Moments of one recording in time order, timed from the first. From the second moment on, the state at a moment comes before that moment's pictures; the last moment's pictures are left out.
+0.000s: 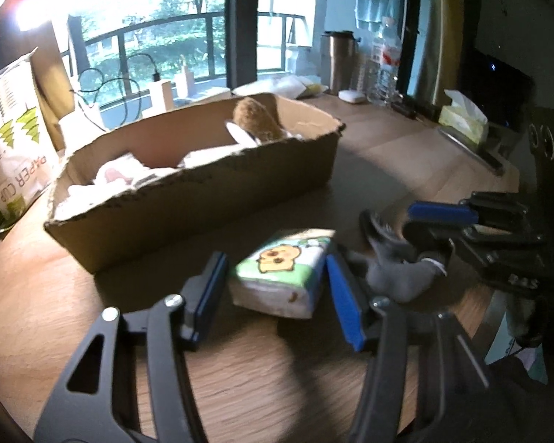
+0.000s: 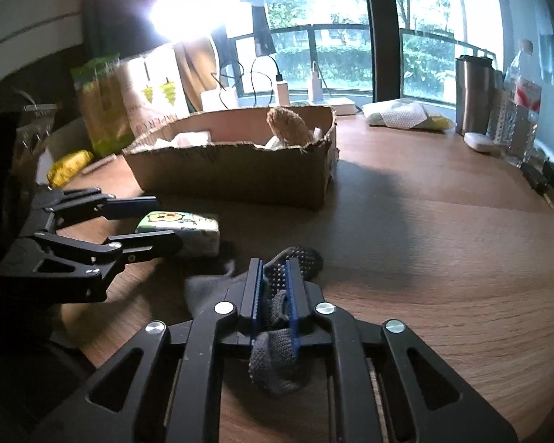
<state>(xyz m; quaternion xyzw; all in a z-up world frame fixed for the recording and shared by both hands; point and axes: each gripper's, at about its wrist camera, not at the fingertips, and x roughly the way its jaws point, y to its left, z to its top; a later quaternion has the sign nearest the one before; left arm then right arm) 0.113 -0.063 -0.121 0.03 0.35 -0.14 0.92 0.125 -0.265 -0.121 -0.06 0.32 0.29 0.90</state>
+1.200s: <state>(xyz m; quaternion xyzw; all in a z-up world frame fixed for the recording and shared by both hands) 0.116 -0.065 -0.132 0.03 0.39 -0.17 0.90 0.118 -0.265 -0.124 -0.07 0.31 0.29 0.90</state>
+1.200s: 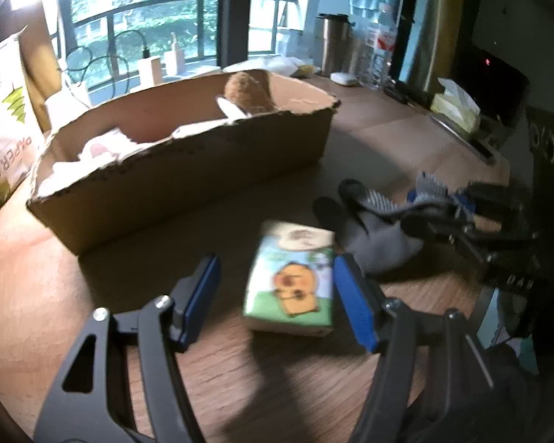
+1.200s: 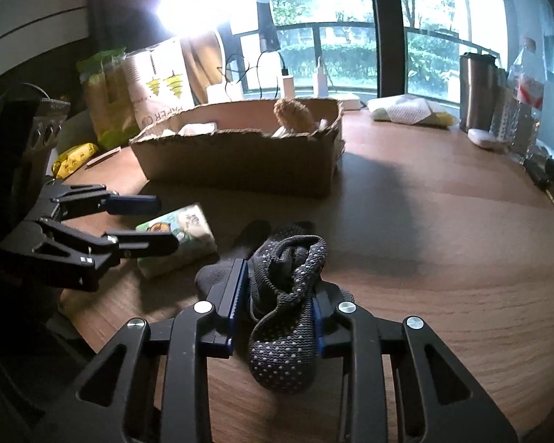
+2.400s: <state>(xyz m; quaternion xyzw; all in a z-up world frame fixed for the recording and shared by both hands) 0.104 -0.001 -0.071 -0.03 0.25 -0.12 0.96 0.143 -0.208 -0.032 -0.10 0.16 0.35 0.92</state>
